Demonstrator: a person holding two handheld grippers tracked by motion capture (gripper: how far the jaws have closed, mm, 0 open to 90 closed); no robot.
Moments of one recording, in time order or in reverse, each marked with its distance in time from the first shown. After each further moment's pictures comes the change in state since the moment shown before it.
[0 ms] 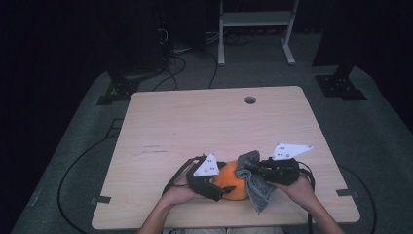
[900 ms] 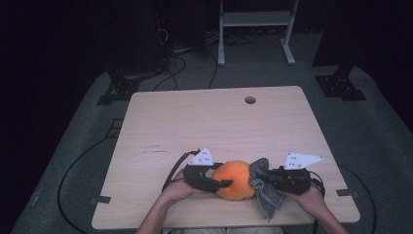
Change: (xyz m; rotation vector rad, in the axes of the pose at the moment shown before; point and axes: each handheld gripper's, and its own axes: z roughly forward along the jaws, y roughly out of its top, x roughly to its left) left arm 0.015 -0.001 -0.004 -0.033 -0.040 -0.120; right arm -0.004 -0.036 -0.021 0.017 -0.018 0.036
